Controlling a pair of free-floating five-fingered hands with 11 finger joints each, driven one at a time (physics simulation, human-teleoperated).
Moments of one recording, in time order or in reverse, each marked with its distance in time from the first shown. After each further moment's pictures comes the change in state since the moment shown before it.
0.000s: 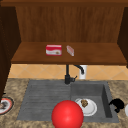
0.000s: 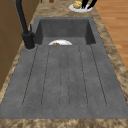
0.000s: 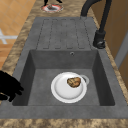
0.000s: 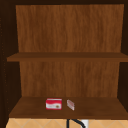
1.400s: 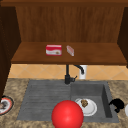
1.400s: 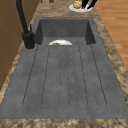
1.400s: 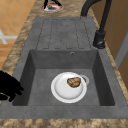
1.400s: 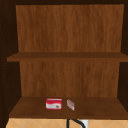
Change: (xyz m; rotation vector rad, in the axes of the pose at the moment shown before) left hand -0.004 -0.024 0.016 0.026 -0.016 0.002; right hand 0.000 0.000 0.000 0.000 0.000 0.000
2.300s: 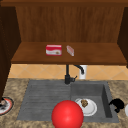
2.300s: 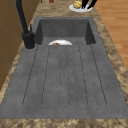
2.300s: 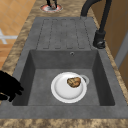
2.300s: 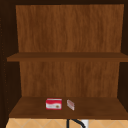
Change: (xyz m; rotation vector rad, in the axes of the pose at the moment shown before) left hand -0.001 0.005 0.015 0.051 -0.040 -0.065; right hand 0.000 0.000 0.000 0.000 0.000 0.000
